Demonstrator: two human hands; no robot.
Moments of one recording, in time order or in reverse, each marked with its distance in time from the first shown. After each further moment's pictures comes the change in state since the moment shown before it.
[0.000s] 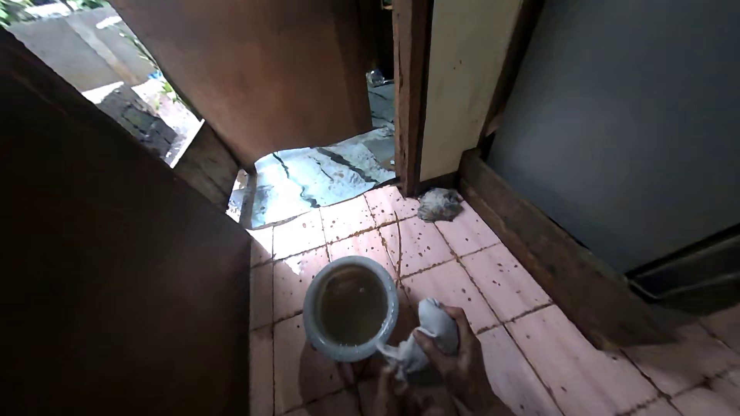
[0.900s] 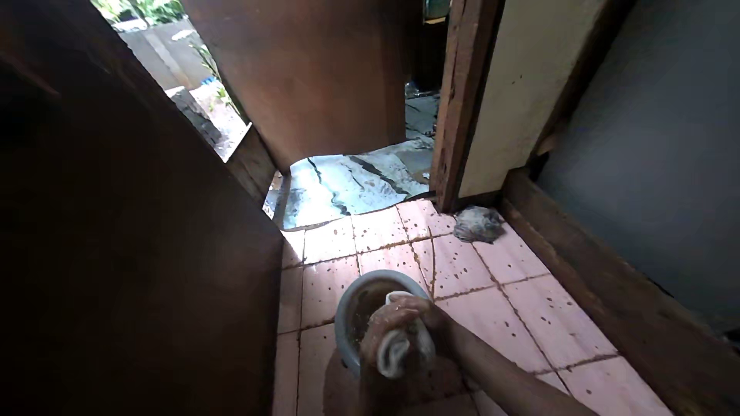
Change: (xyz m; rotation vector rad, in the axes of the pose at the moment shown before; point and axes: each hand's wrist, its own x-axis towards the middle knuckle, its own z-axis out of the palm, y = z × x) left_hand 0.034 0.119 -0.017 0.763 0.112 1.432; right_hand 0.106 -0.021 0.103 0.847 -0.981 0.489
